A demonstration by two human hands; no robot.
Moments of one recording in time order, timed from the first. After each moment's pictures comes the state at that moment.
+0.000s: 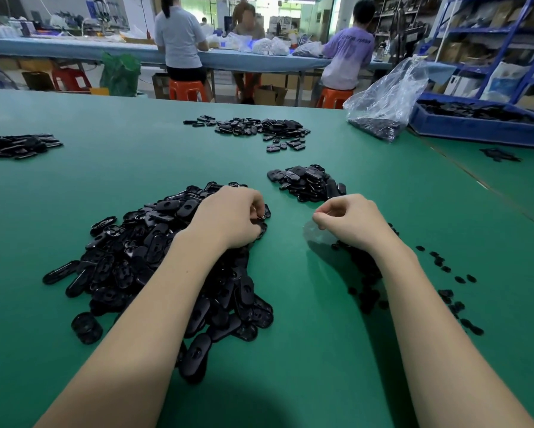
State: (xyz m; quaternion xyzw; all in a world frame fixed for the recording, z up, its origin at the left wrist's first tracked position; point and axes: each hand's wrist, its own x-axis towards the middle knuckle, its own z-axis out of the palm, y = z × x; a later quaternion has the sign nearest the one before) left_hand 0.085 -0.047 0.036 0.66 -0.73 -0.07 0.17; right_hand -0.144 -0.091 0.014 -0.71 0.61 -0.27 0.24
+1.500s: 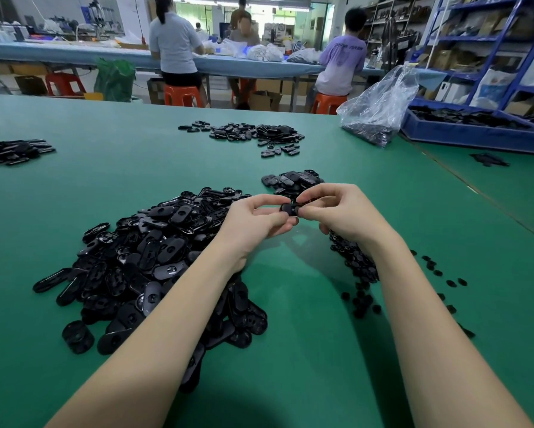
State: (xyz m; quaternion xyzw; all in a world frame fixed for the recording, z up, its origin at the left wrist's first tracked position) left_hand 0.041 -0.050 0.014 0.46 -0.42 -0.55 0.56; right_hand -0.131 -0.077 0.042 -0.67 0.52 -0.36 0.39
